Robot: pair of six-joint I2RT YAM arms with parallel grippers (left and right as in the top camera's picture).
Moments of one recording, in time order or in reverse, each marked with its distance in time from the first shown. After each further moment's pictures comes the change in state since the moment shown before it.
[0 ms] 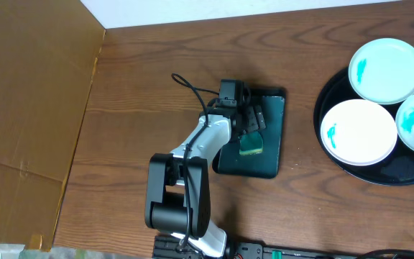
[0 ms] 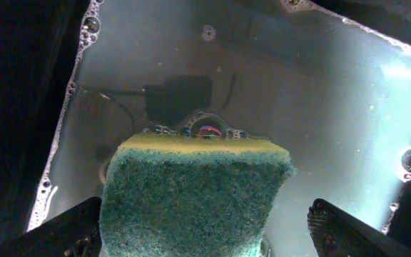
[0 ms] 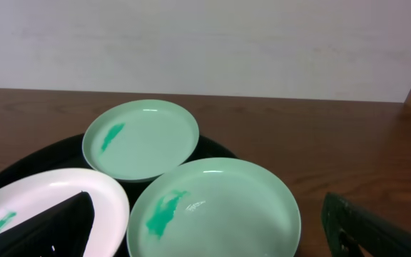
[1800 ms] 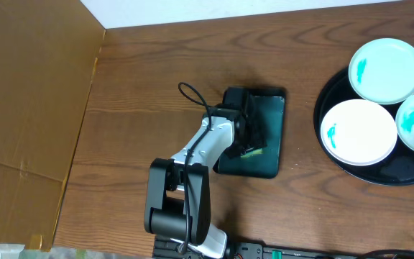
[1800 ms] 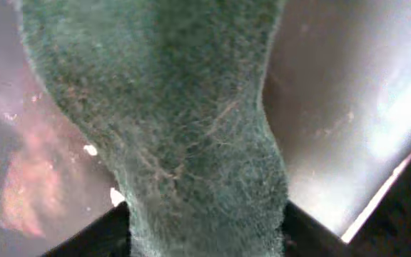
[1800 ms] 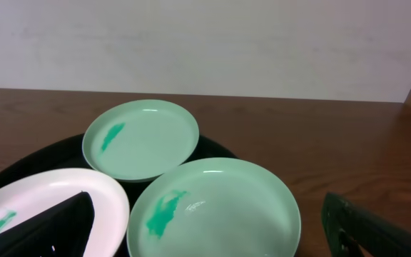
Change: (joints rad) left arm -0.039 -0.037 -0.006 -0.274 0.074 -0.110; right arm 0.000 0.000 0.000 0.000 0.000 0.000
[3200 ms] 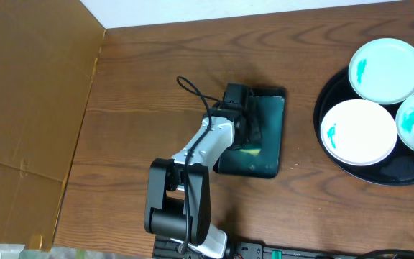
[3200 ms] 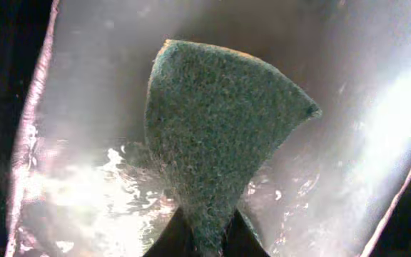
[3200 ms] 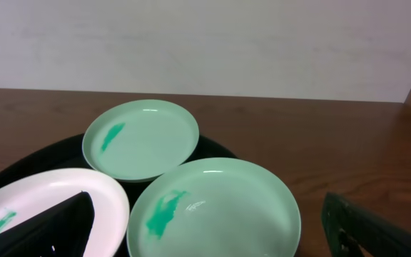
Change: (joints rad) left arm -0.002 0.000 0.000 0.114 -0.089 0.063; right arm 0.000 0.000 0.000 0.000 0.000 0.000
